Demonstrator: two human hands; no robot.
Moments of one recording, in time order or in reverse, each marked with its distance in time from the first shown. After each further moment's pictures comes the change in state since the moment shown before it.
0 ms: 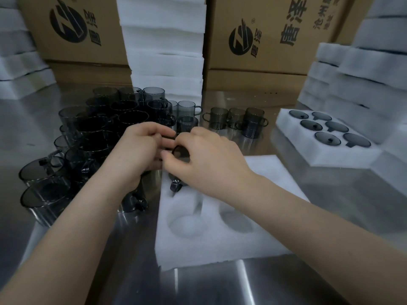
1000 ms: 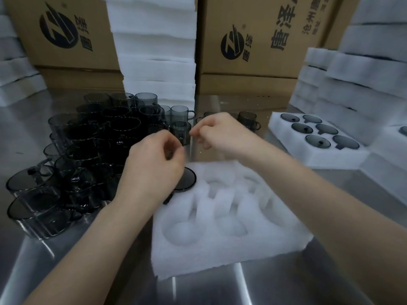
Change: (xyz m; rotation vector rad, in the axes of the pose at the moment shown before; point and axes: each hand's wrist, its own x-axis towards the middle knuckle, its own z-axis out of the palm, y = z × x) left_hand -0.016 -0.008 0.028 0.468 0.219 0.359; right_hand 0.042 0.049 -0.022 0.515 -0.115 0.316
